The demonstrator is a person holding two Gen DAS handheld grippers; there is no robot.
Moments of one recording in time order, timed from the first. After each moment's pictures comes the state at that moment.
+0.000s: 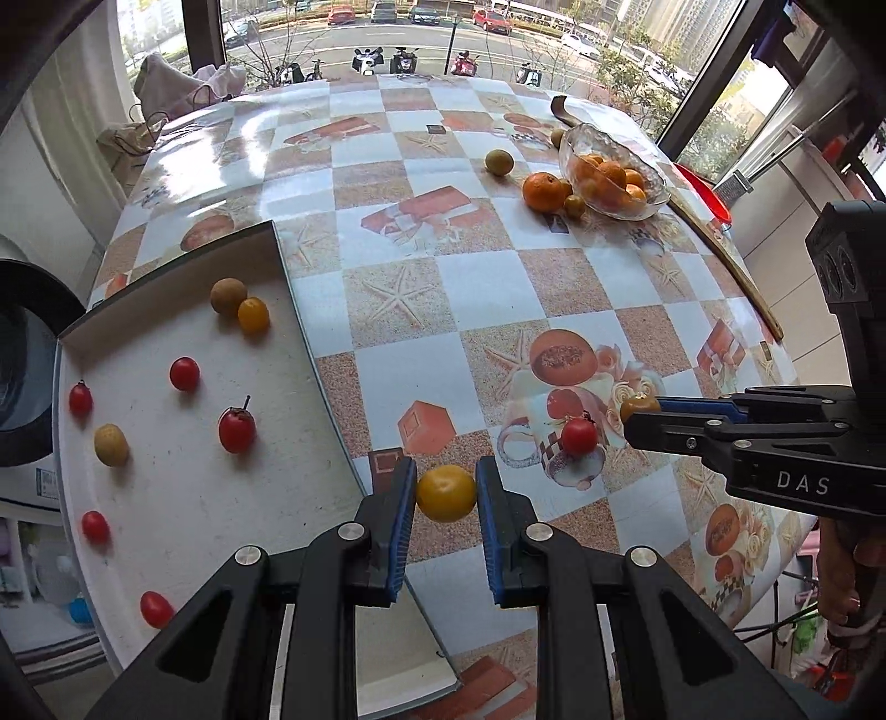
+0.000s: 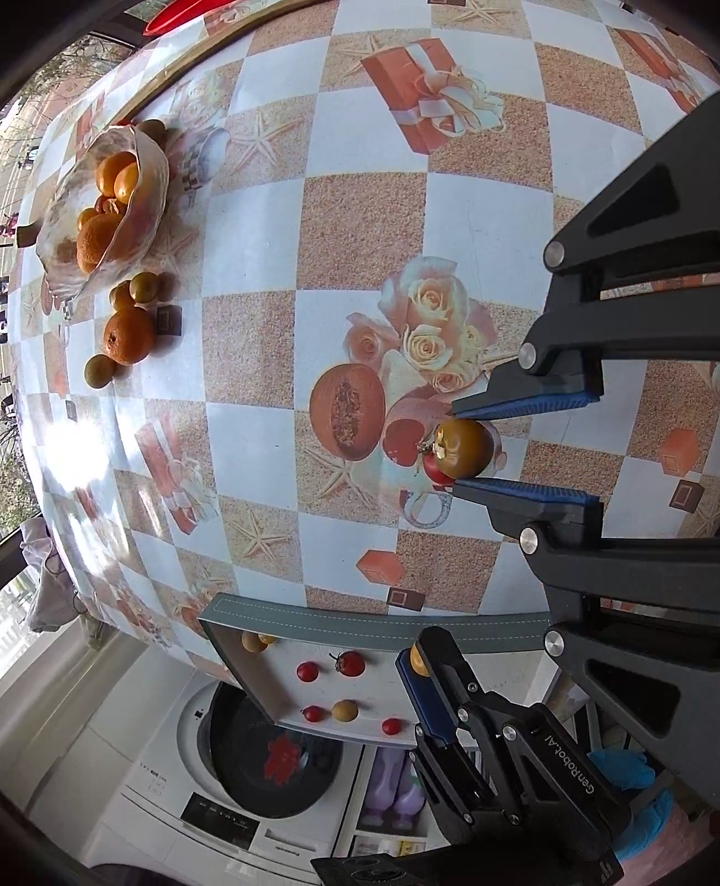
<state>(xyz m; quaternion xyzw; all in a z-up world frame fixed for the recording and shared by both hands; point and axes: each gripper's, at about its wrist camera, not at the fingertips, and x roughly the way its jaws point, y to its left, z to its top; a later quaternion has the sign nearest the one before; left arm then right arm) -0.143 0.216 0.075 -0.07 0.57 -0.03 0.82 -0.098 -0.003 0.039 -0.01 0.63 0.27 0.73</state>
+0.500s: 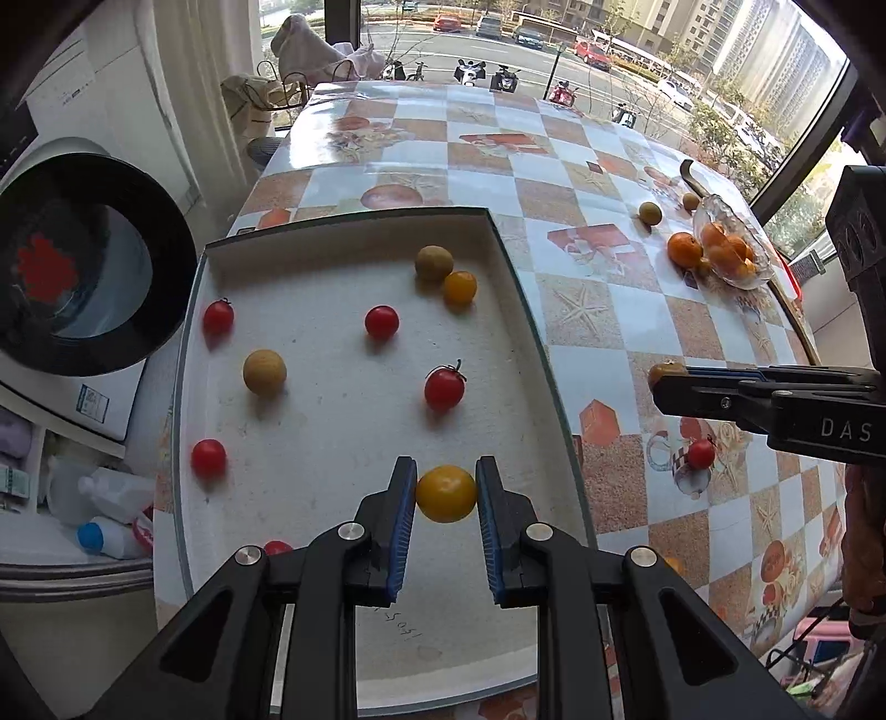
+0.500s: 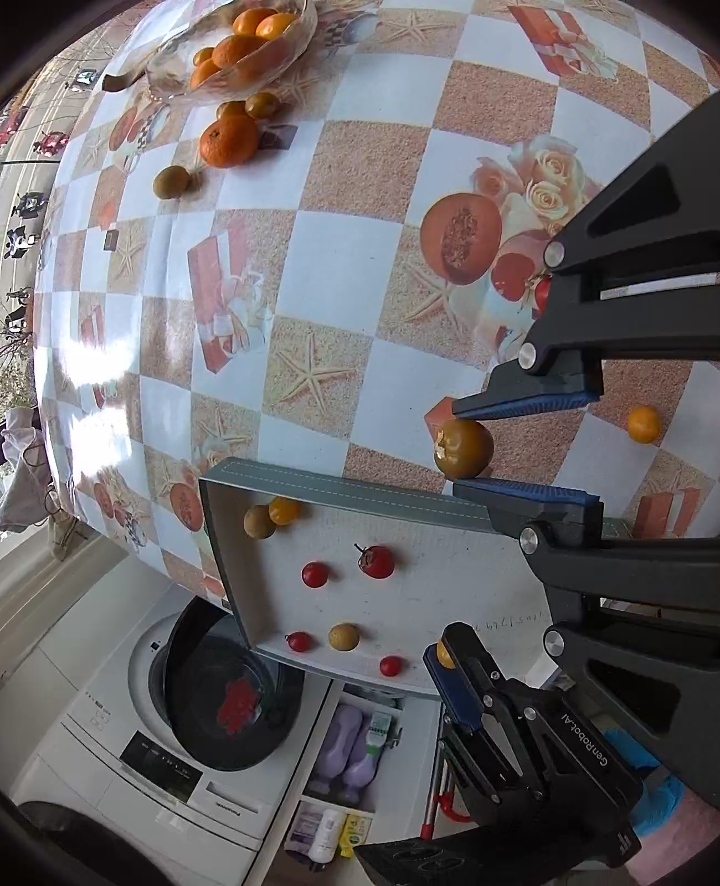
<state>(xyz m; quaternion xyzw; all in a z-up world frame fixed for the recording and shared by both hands) -0.183 0.305 0.070 -0.13 0.55 0.09 0.82 -0.088 0.106 0.049 -0.05 0.62 0.36 0.70</state>
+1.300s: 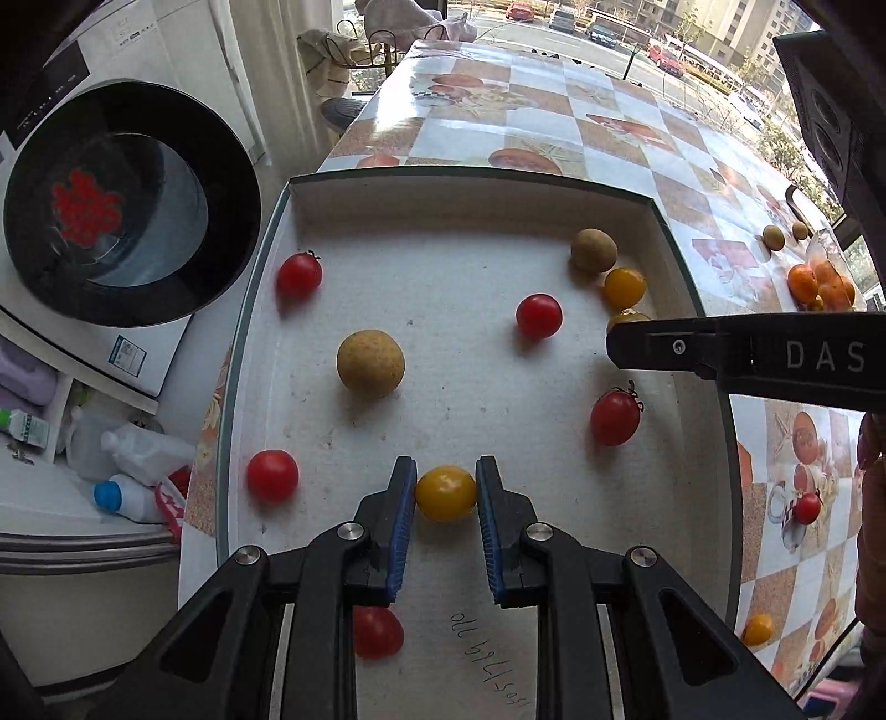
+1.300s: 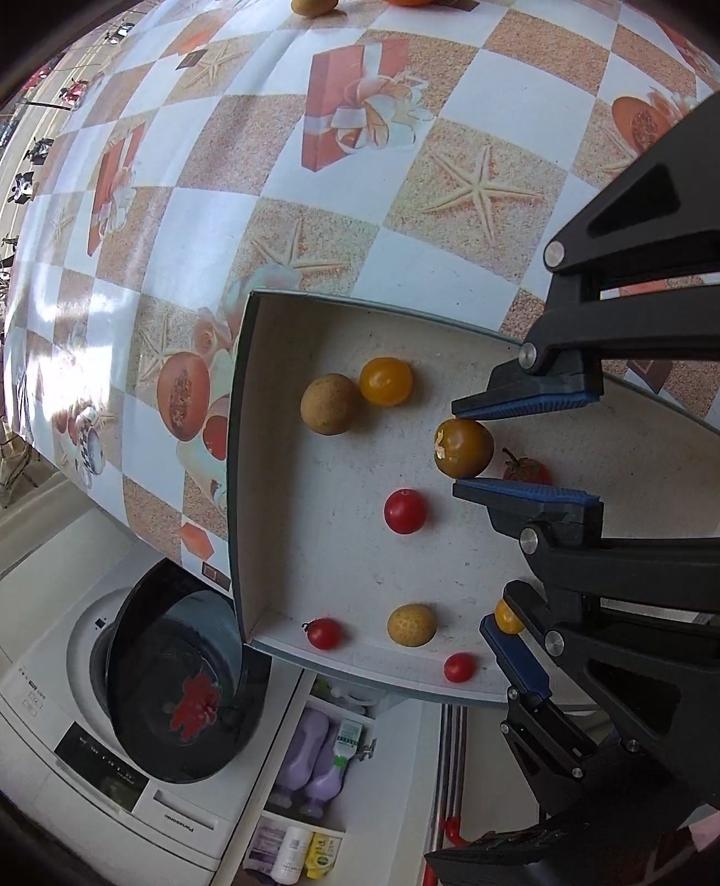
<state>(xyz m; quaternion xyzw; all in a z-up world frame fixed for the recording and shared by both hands) -0.174 0.356 0.022 -0.14 0.57 0.16 0.79 -0.068 0.227 0.001 -0.11 0.63 0.37 0.67</state>
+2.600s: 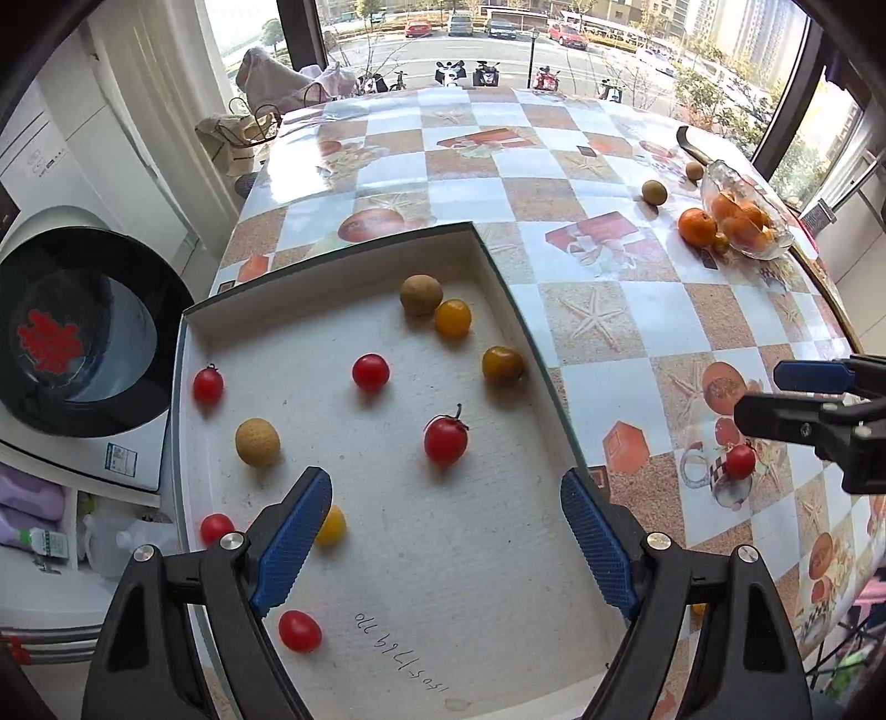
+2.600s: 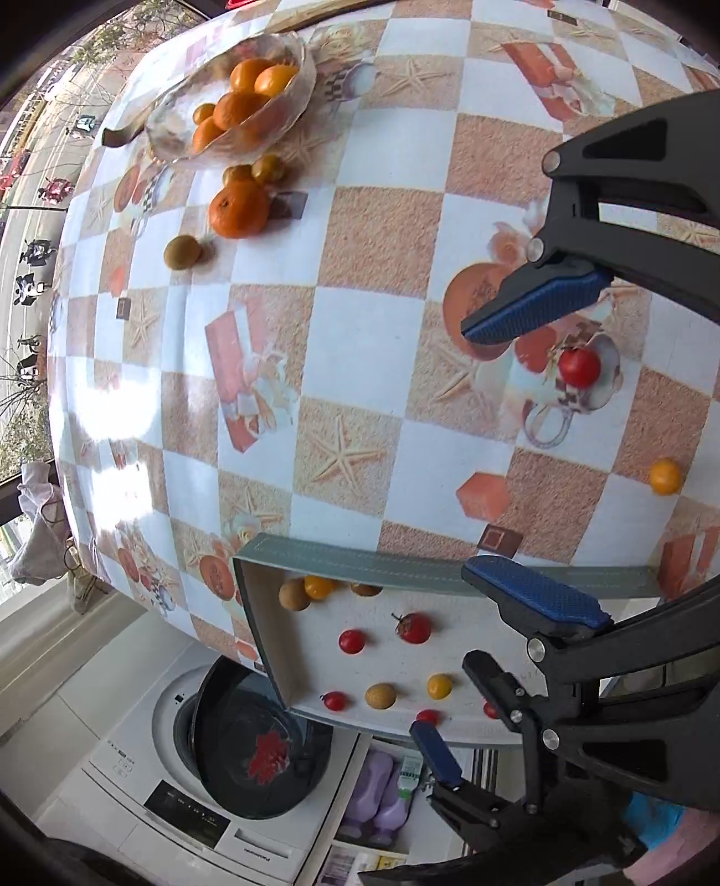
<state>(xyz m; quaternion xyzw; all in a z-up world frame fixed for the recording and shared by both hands) -0.146 0.282 0.063 -0.04 0.56 0.07 0.83 -0.085 0.051 0.044 -0.07 0.61 0.27 0.74</state>
